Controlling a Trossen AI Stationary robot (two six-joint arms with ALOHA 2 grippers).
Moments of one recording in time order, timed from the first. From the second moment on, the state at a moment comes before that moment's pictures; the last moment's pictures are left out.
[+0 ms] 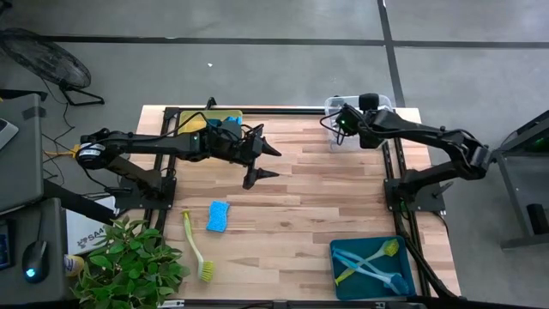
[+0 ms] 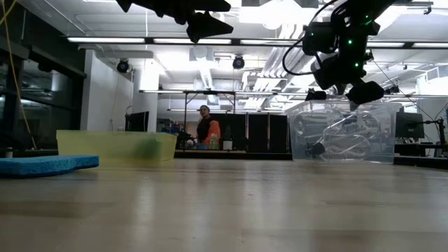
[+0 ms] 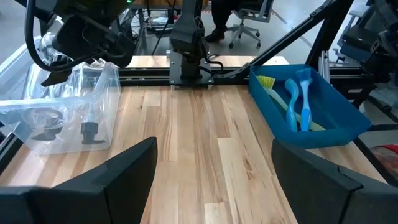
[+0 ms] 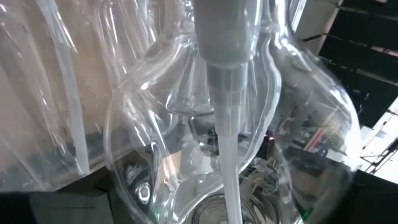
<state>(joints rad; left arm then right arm) 0.14 1.35 1.05 -0.01 0.22 0.05 -0.58 1.32 0.94 -0.89 0.87 -0.71</state>
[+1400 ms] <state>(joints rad) 0.14 1.35 1.05 -0.01 0.21 0.05 -0.58 1.19 0.93 -0.98 0.80 -0.66</state>
